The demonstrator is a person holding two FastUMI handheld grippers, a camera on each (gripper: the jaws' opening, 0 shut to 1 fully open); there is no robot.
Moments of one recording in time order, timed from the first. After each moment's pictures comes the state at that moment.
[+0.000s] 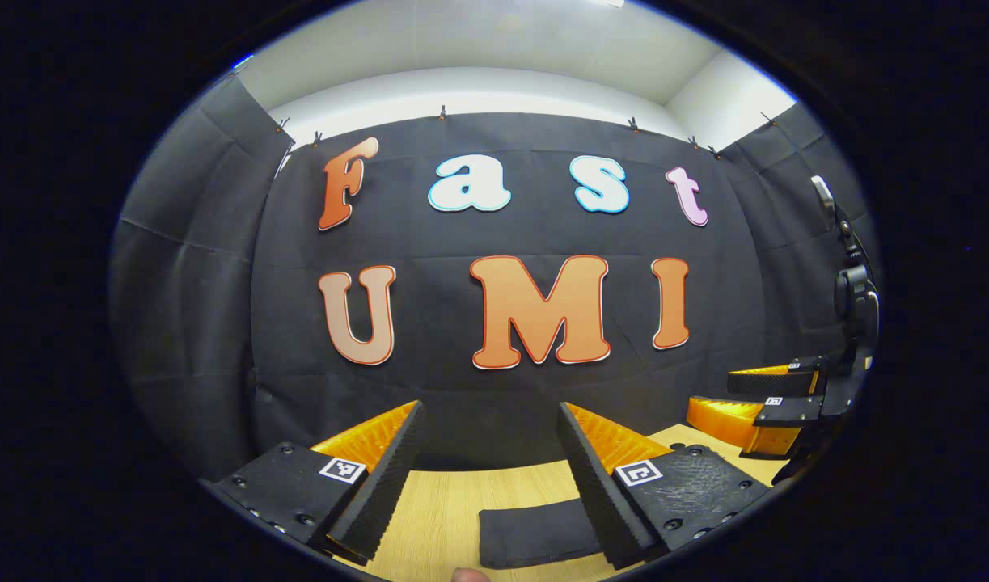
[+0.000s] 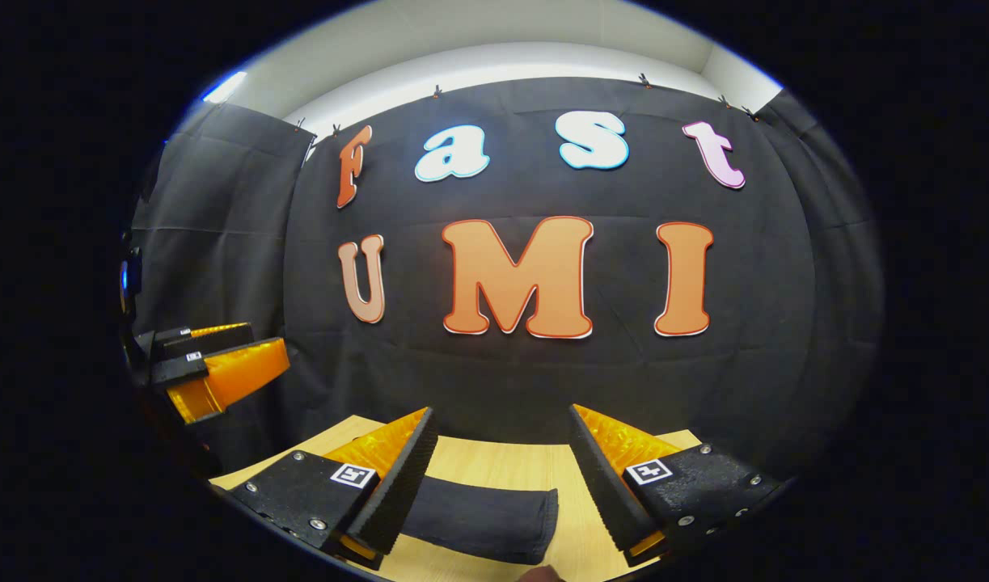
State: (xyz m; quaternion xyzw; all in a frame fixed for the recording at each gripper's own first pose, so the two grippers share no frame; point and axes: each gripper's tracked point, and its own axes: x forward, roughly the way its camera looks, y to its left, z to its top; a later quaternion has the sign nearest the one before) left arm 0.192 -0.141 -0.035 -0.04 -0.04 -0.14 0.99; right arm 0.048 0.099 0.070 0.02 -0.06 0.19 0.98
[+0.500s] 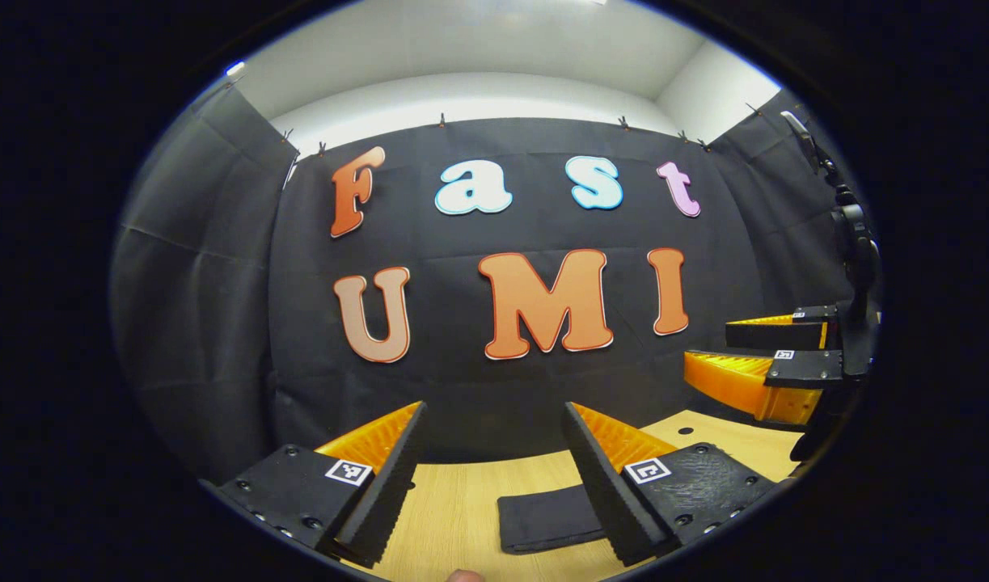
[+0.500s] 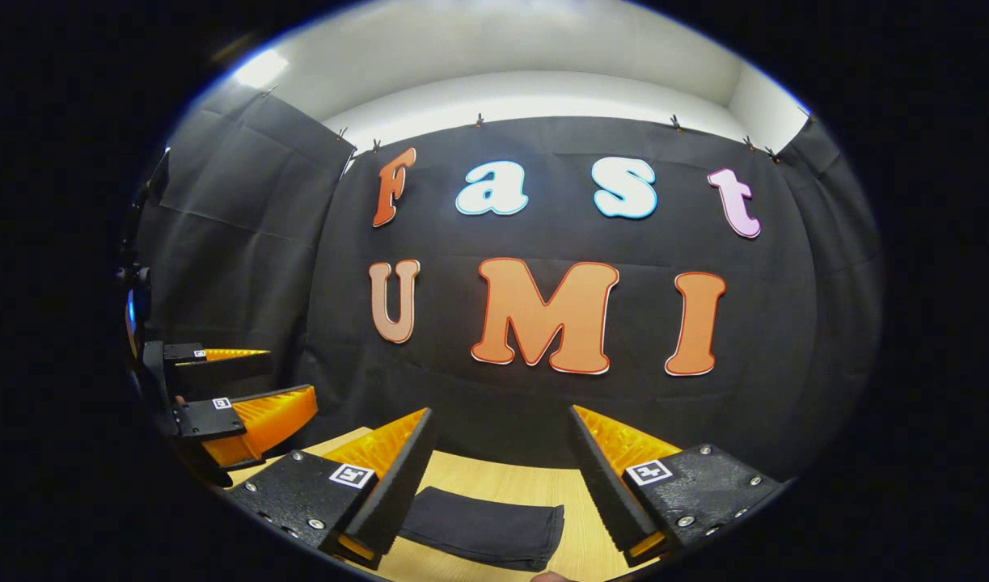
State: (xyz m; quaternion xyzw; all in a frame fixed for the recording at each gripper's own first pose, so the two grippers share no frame) left arm 0.190 -0.140 -0.030 -0.02 -0.03 -0.12 0.99; right arm -0.002 0.122 0.088 -0.01 -0.13 0.20 0.97
